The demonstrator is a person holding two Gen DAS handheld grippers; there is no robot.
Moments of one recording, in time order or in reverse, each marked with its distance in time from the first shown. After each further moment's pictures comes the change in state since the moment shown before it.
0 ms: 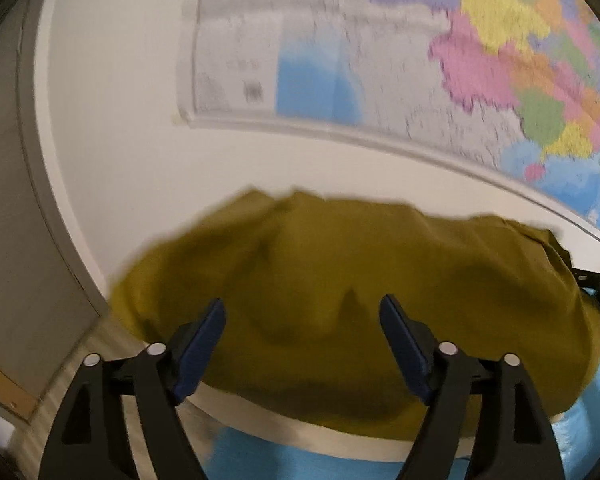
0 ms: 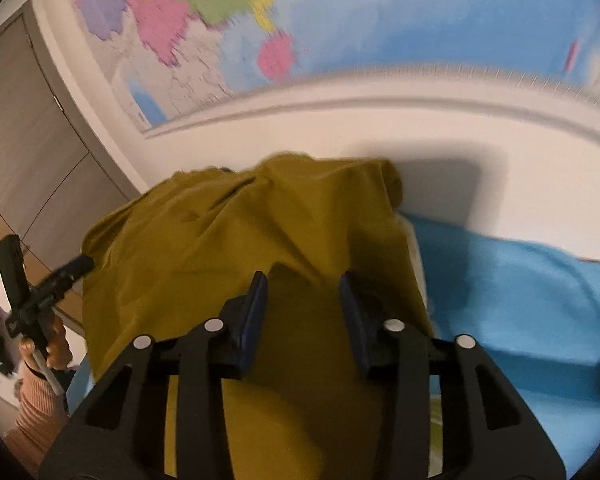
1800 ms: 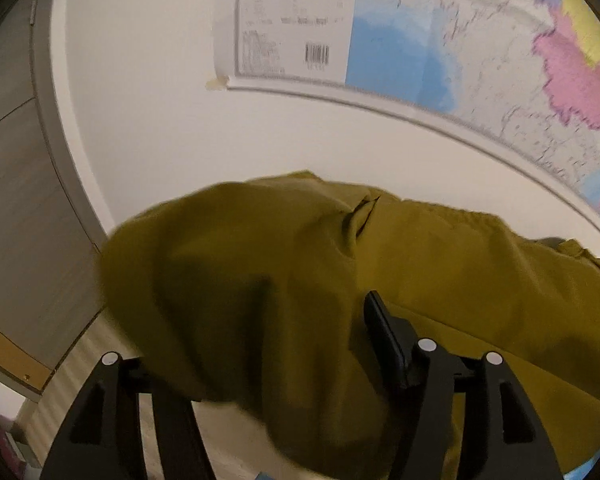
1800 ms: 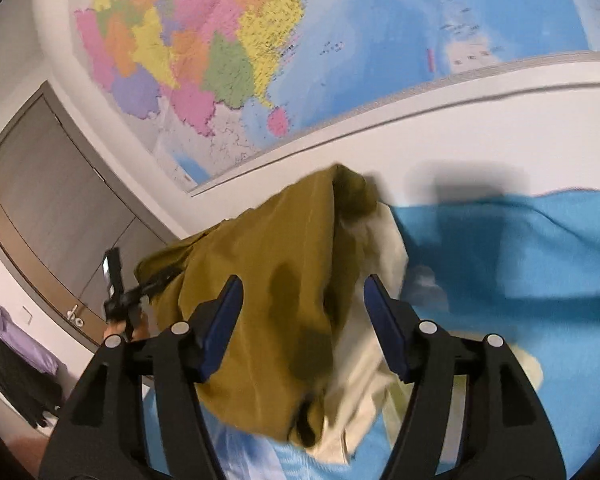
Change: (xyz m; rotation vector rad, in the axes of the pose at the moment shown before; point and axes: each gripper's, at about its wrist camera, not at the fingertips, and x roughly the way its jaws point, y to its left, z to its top) left arm 0.045 0.032 0.036 -0.091 0.112 0.087; right arm -0.046 -0.047 -0.030 0.241 -0.090 0.156
